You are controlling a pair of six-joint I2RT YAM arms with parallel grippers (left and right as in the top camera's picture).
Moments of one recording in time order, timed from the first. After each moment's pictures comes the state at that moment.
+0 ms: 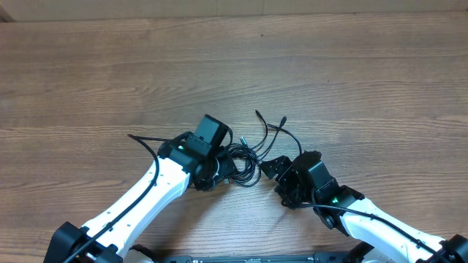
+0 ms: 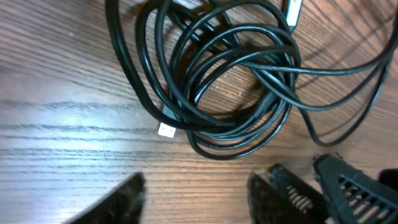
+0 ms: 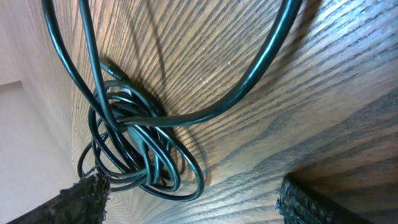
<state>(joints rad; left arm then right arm) -0.57 1.44 0.89 -0.73 0.19 -1.06 0.60 1.27 0.35 0.04 -0.22 1.45</state>
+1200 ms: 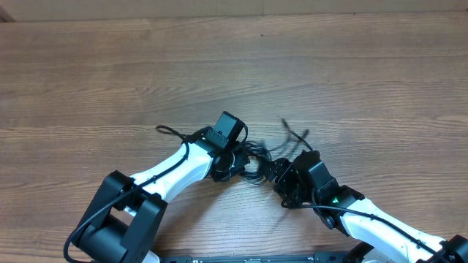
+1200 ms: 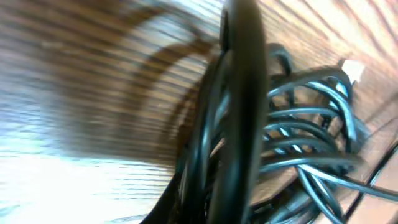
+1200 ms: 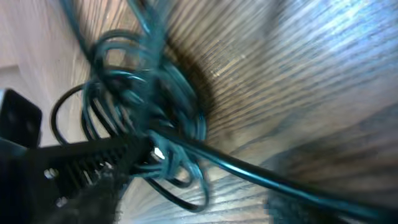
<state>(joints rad) -0.59 1.72 0.91 -0.45 0.26 -1.03 0.60 1.26 0.35 0.06 -0.25 1.40</state>
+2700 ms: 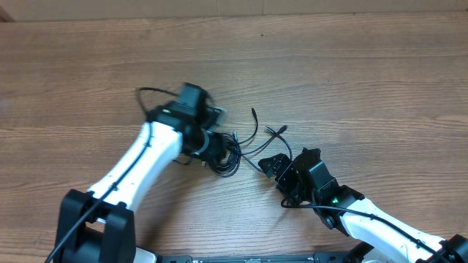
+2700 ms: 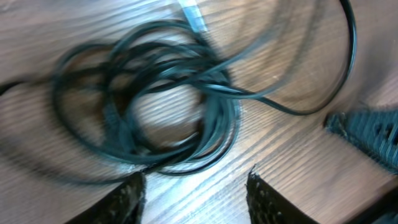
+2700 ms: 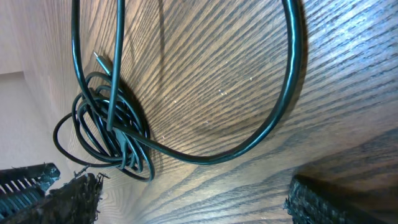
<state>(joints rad) -0.38 1.62 1.11 -0.85 0.30 -0.06 0.60 1.27 0.35 0.08 -0.20 1.38</state>
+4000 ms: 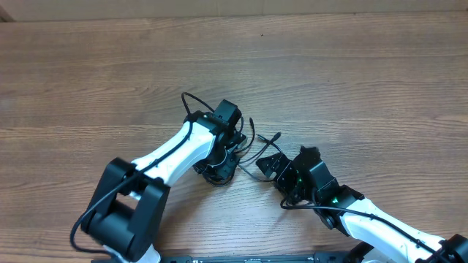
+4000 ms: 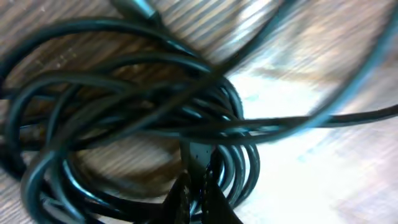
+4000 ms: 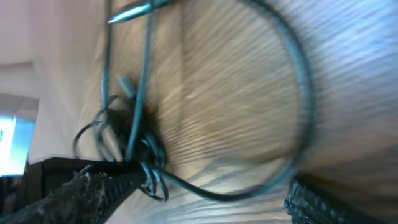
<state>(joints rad) -0.54 1.80 1.12 -0.89 0.15 0.06 0.60 1.27 0.34 0.15 -0.24 1.33</state>
